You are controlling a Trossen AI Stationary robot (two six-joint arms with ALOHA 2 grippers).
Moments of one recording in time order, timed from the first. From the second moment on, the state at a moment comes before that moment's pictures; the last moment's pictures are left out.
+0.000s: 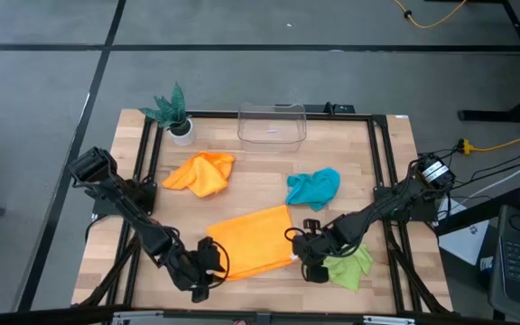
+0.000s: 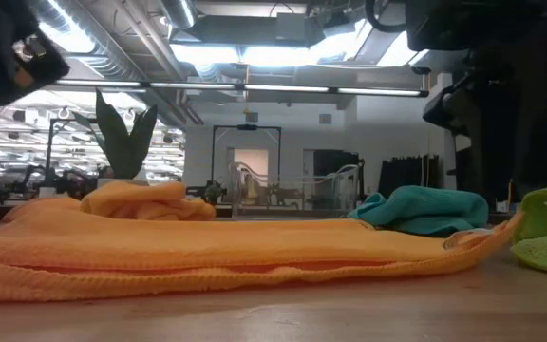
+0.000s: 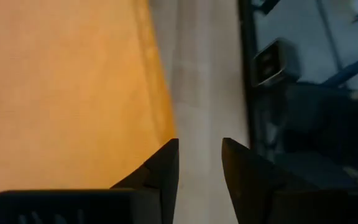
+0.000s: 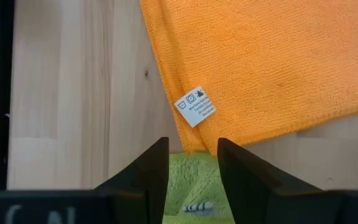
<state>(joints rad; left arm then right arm) -0.79 1.61 0.88 -0.04 -0.38 -0.86 0.54 1.72 1.06 -0.48 0.06 0.54</state>
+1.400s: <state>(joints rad) -0.88 1.39 1.09 -0.32 -1.27 -0.31 0.31 2.34 1.17 0.66 0.13 0.07</state>
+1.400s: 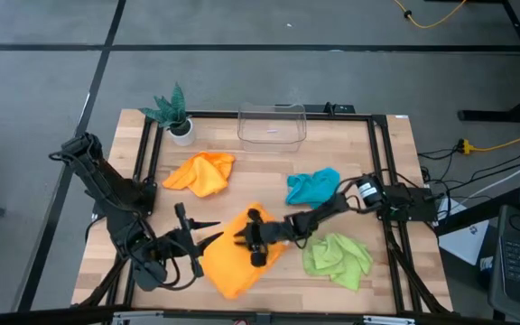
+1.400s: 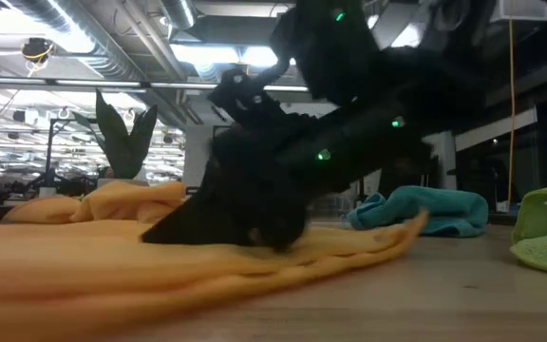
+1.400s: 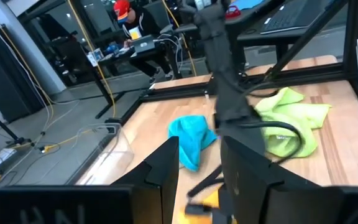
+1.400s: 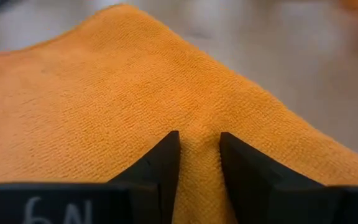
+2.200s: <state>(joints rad) -0.88 1.39 1.09 -0.32 -1.11 -0.31 0.04 2.35 1.45 0.64 -0.85 0.18</state>
